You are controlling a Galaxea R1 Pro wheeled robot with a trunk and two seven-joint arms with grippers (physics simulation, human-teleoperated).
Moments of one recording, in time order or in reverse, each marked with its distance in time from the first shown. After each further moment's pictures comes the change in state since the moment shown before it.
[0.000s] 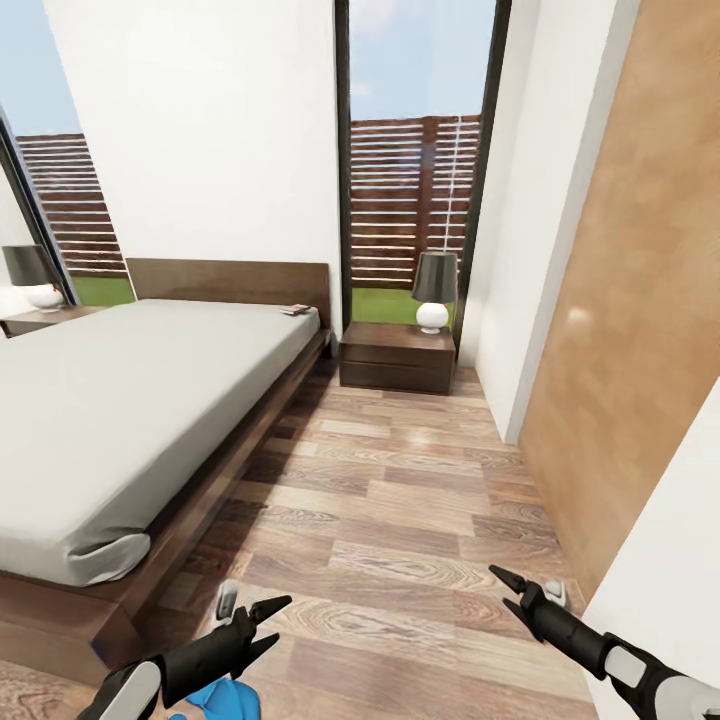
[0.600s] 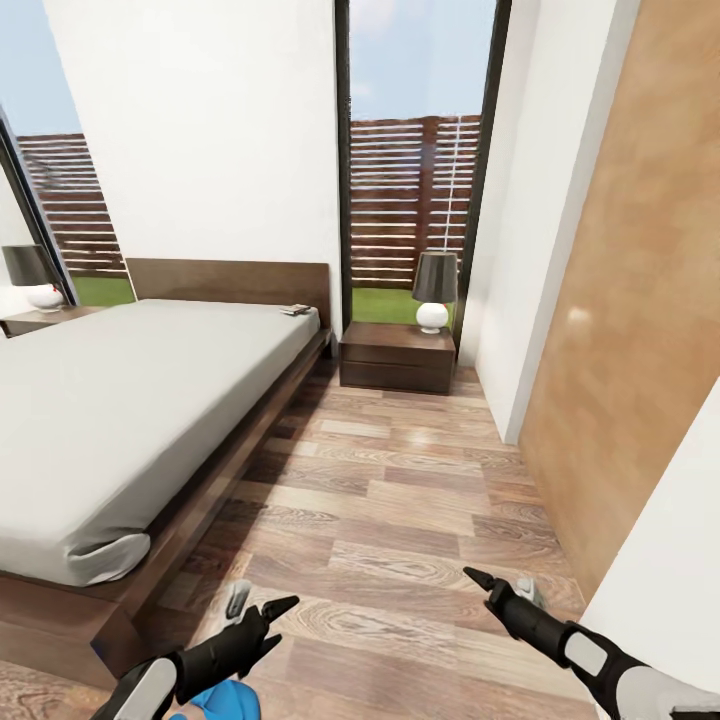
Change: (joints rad) left arm -0.007 -0.043 -0.001 -0.001 0.002 -0.073 0.146; right arm -0.001 0.088 0.007 -0.056 0.003 -0.044 -0.221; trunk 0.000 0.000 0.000
